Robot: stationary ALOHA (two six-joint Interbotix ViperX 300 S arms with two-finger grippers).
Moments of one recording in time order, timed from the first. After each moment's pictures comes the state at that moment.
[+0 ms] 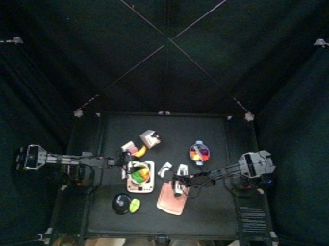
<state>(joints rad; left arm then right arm) 0.13 -0.47 1.10 0.21 -0.31 -0.13 0.12 0.11 0.57 -0.57 0.50 0.76</state>
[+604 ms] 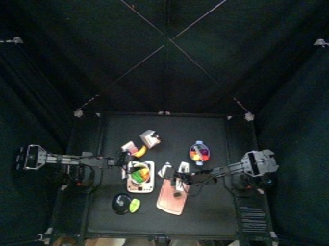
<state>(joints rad) 0.13 -0.47 1.10 0.21 -0.31 -0.13 0.10 0.01 0.58 -0.57 0.56 0.76</state>
